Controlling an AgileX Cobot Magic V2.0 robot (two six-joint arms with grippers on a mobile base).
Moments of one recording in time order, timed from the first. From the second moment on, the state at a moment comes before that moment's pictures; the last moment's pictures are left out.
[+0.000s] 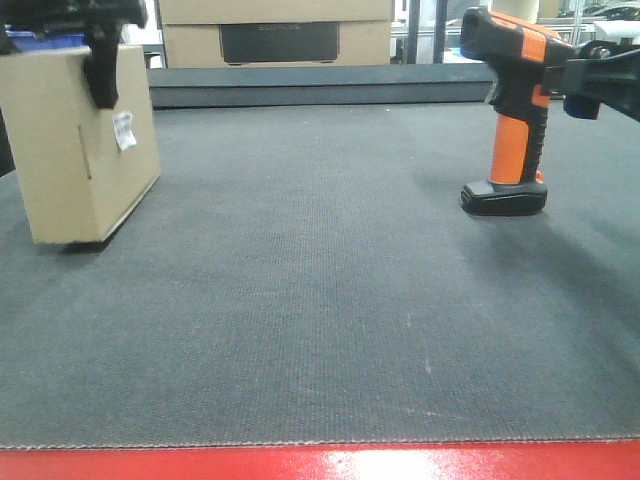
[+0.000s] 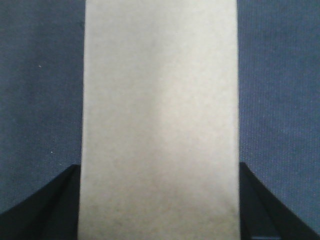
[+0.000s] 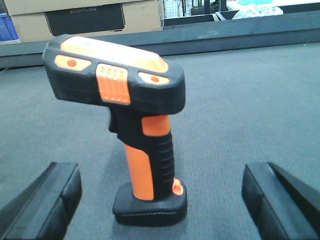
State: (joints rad) left arm -0.24 1.86 -1.70 0.25 1.08 -0.42; right arm 0.16 1.45 -0.40 0.28 -0.88 -0.03
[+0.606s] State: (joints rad) left arm -0.24 1.87 -1.70 0.21 1.08 -0.42; right arm 0.16 1.45 -0.40 0.28 -0.87 -0.03
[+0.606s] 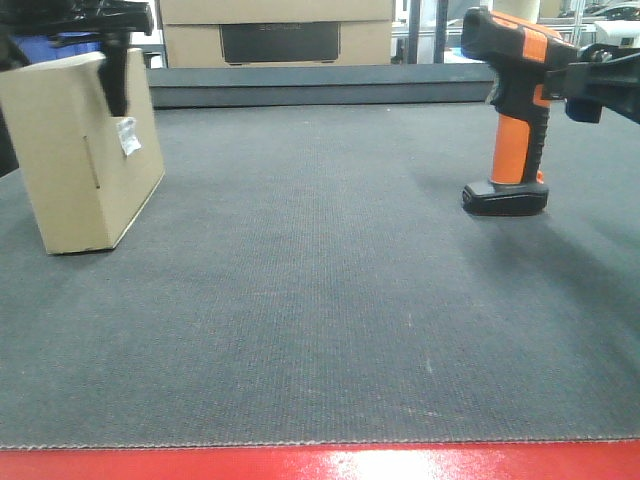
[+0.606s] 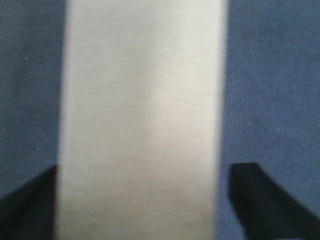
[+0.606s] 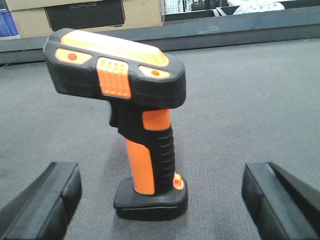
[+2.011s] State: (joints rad) left arm -0.02 1.00 -0.86 0.08 0.51 -0.28; right arm 0.16 0.83 -0.40 0.28 -0.18 -0.03
